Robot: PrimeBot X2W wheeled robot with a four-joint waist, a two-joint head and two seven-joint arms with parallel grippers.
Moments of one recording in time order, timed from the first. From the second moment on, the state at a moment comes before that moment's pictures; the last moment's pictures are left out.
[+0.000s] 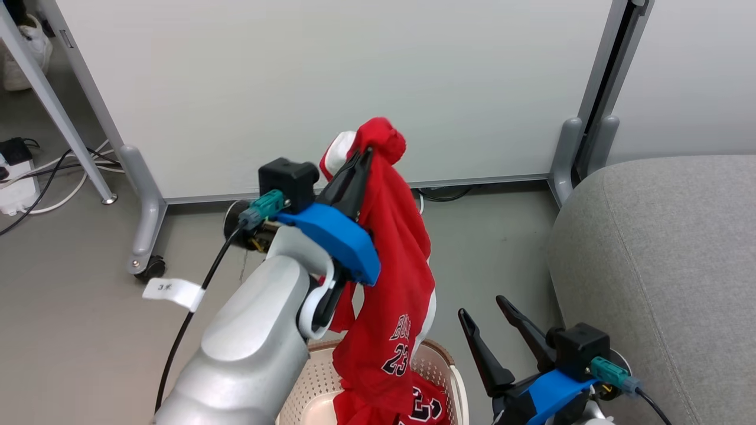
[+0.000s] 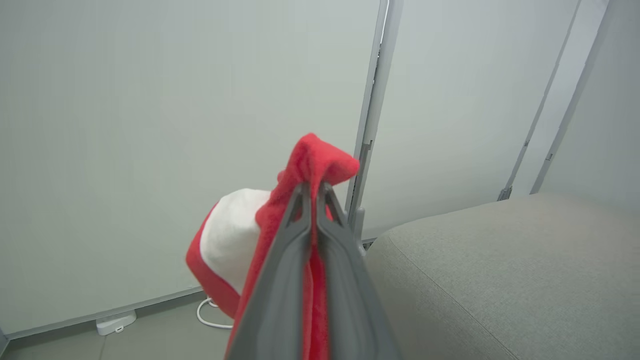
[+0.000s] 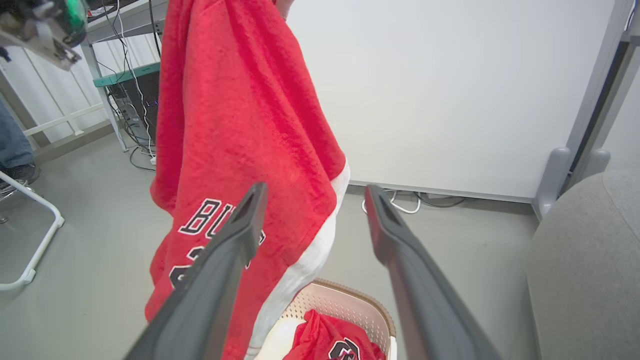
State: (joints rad) left arm -0.67 0.05 -0.62 0.63 -0.62 -0.04 -0.12; right arm -0.10 -0.05 0.28 0.27 0.23 0.13 -0.11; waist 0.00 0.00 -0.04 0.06
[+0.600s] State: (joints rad) left arm -0.76 0.05 -0.85 0.60 -0.73 0.01 -0.12; right arm -0.14 -0.05 0.32 0.26 0.24 0.13 -0.08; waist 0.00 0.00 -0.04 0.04
